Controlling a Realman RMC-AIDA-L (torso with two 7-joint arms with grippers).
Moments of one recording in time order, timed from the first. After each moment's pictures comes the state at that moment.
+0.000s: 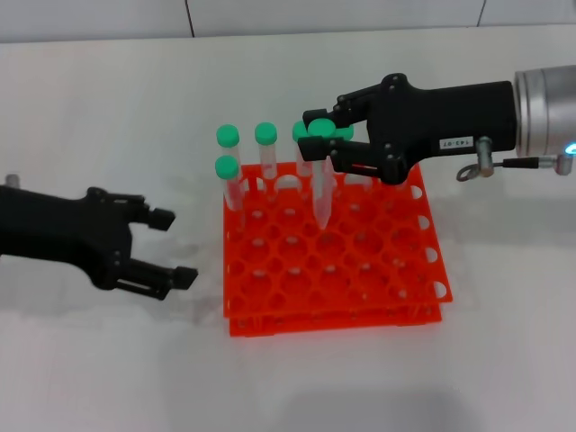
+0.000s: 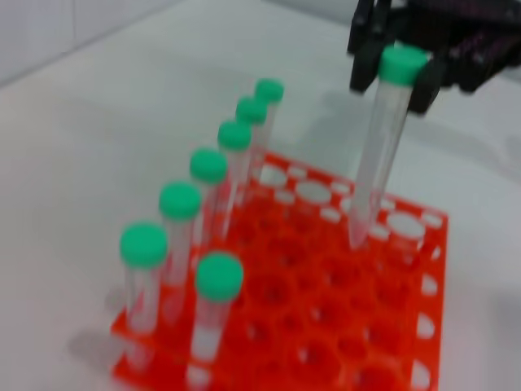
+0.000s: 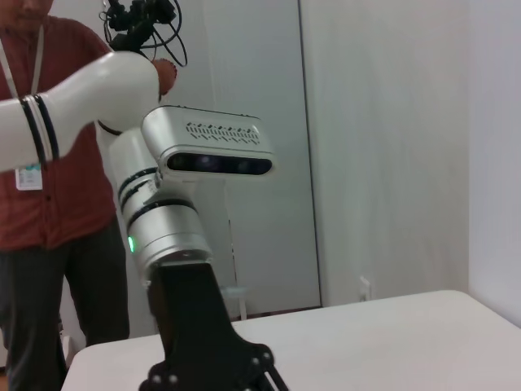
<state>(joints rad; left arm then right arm) -0.41 -2.06 1.00 1.26 2.15 1.76 -1.83 0.54 2.02 -1.30 -1.01 -1.54 -1.42 1.56</state>
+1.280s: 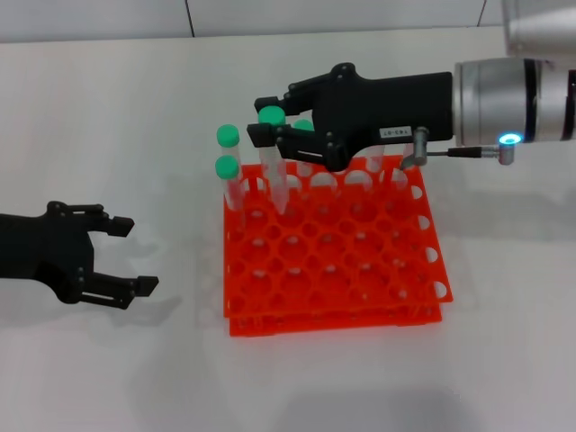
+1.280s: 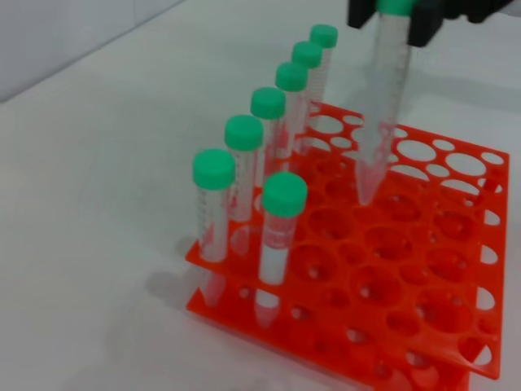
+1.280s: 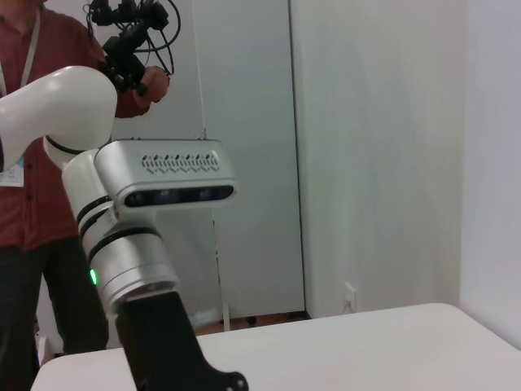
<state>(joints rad) -0.37 -2.08 0.89 1.22 2.24 1.72 -1.64 0.58 2.02 -1.46 -0.99 -1.45 -1.22 1.55</state>
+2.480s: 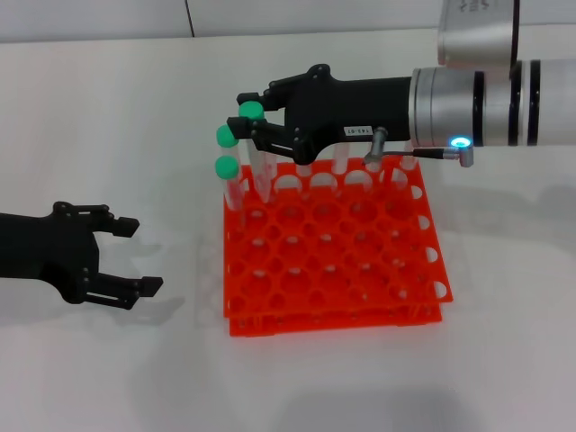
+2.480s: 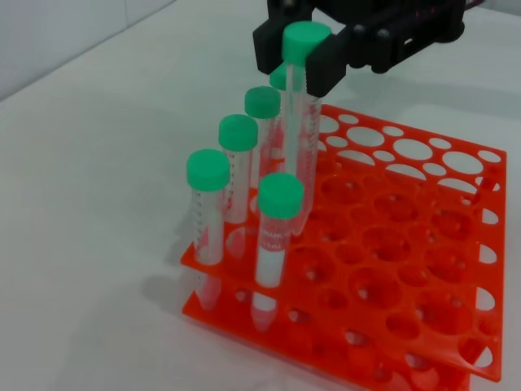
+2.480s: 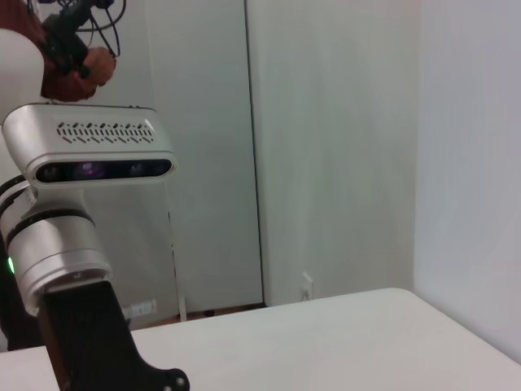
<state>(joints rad) -0.38 -2.08 0.89 1.20 2.24 1.71 -1.62 0.65 2.03 -1.59 -0.86 -1.32 -1.03 1.46</state>
